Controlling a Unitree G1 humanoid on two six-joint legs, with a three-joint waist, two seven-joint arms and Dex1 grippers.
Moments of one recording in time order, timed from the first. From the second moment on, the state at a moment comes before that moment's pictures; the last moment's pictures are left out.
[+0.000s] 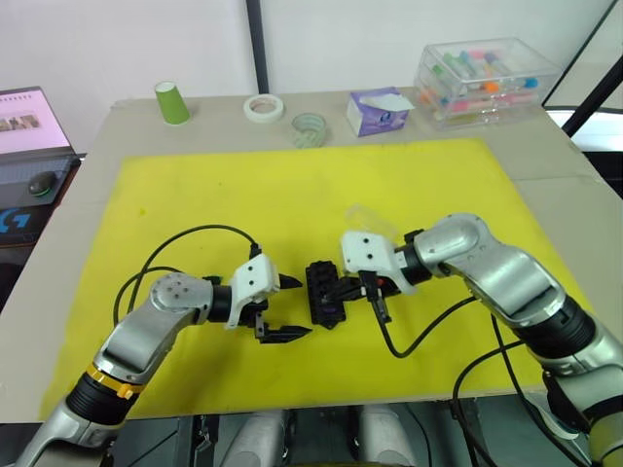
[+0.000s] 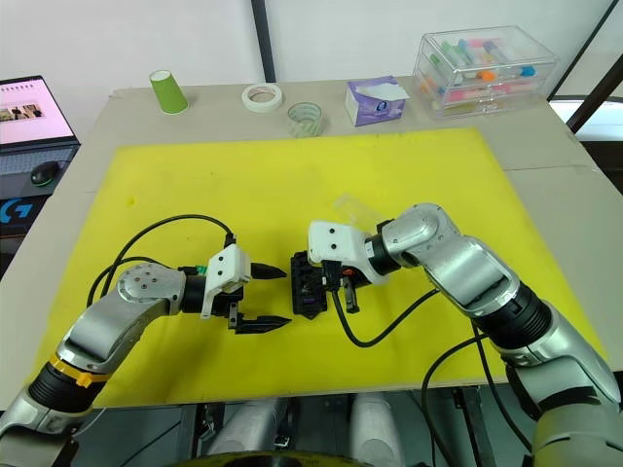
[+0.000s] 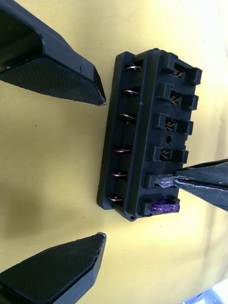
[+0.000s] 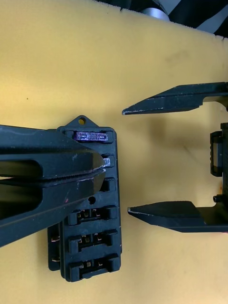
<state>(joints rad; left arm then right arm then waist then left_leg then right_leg) -0.27 0.65 -0.26 -0.31 -0.34 0.47 -1.04 -0.71 -0.77 0.48 -0.37 0.28 0.76 1.18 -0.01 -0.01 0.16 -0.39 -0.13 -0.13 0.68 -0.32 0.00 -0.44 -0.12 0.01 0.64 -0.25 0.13</state>
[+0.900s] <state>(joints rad) -0.28 0.66 -0.25 -0.31 -0.34 0.47 -1.04 -0.67 -0.78 0.53 -0.40 0.13 0.67 1.20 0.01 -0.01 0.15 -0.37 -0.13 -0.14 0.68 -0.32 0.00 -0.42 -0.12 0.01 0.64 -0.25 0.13</state>
